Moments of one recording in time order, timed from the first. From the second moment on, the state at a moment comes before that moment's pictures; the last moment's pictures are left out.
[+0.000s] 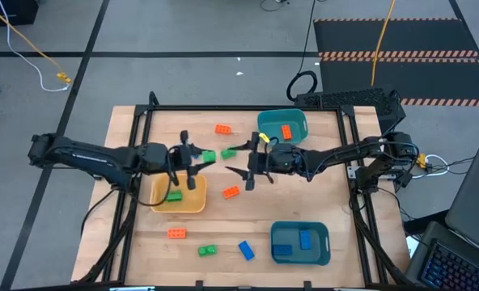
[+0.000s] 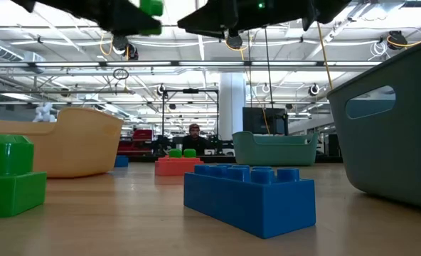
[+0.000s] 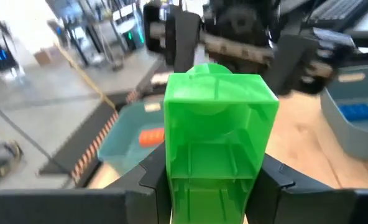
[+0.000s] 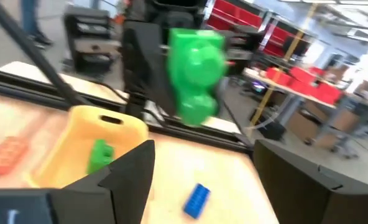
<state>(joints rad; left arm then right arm) -0.07 0.97 0.63 0.11 -0.29 0.17 0.03 1.61 0.97 0.55 0.19 -0.33</state>
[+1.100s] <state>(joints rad) -0.27 0.95 0.63 -0.54 -0.32 -0.62 -0.01 1.61 0.97 0.81 0.60 -0.57</state>
